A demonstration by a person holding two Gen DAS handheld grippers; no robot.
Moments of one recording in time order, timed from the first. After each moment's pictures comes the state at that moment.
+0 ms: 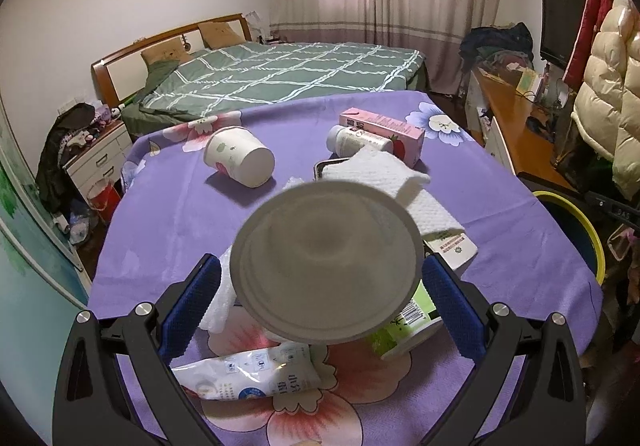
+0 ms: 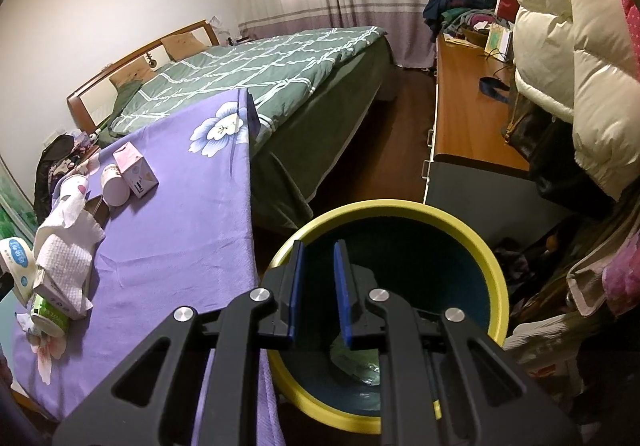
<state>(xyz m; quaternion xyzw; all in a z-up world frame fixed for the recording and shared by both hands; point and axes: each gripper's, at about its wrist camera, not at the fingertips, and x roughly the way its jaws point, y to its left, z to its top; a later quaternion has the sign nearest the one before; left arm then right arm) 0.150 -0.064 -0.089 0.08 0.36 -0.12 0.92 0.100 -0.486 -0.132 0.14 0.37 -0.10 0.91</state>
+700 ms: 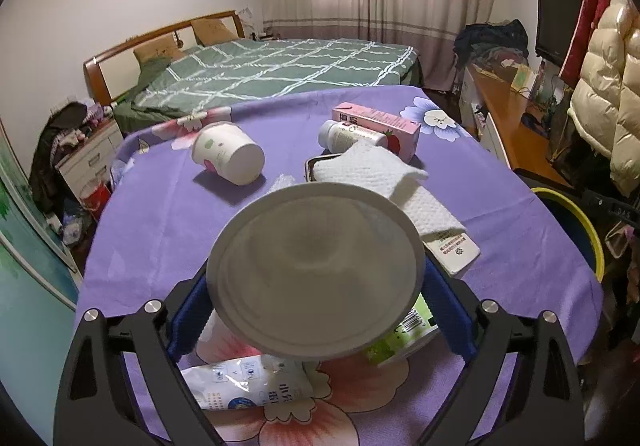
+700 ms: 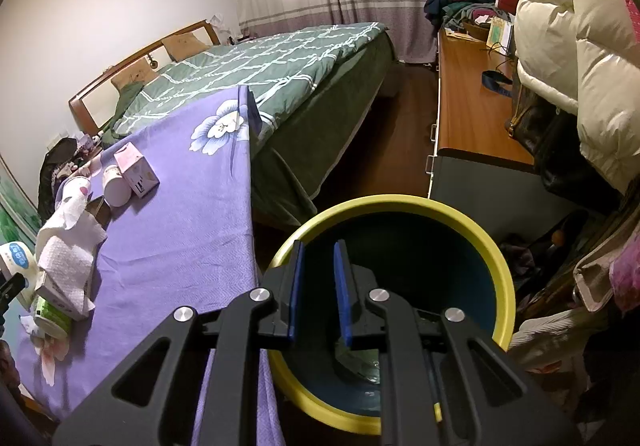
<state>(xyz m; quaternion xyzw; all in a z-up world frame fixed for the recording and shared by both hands) 0.157 -0.071 -0.095 0.08 0.36 -0.13 0.92 0.100 -0.488 -0.135 0.14 0.37 -0.10 0.91</state>
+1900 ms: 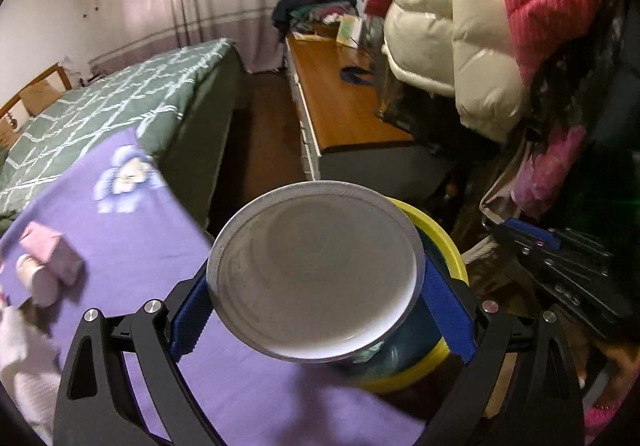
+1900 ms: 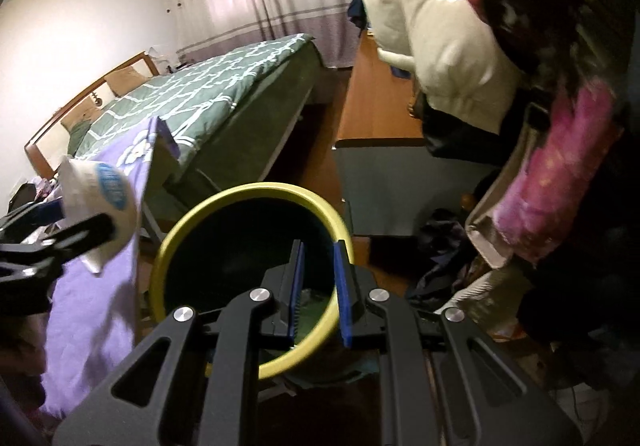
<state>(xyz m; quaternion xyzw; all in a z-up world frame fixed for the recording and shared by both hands) 0.133 -0.414 -0.107 0.18 0.36 -0.40 0.83 -0.006 -0.582 -0.143 0.18 0.34 -0.22 0.90</state>
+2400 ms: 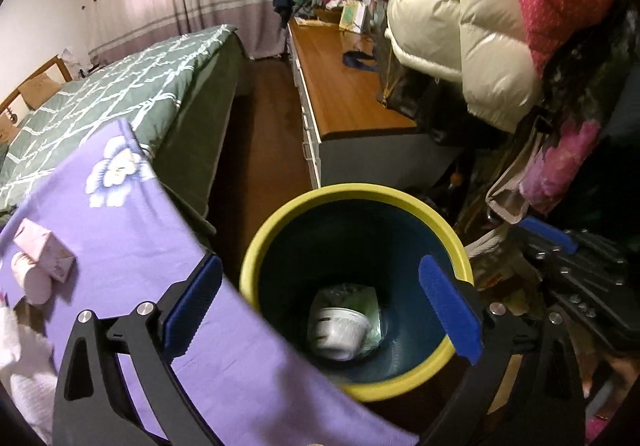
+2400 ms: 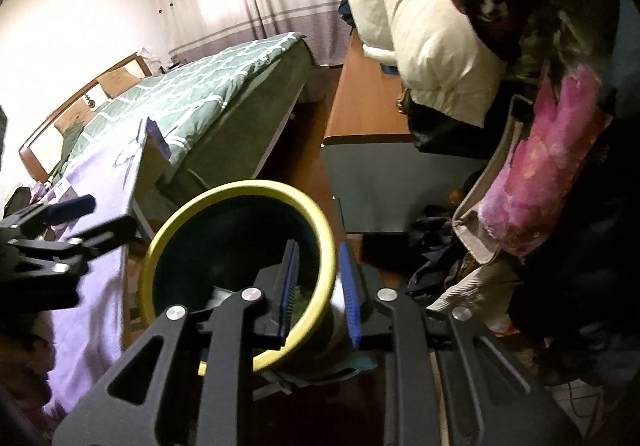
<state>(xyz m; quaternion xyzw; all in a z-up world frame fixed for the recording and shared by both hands) 0.133 -0.413 -0.110 0.18 0.38 -0.39 0.82 -0.007 -0.580 -0.145 0.19 0.35 -0.21 0.89</state>
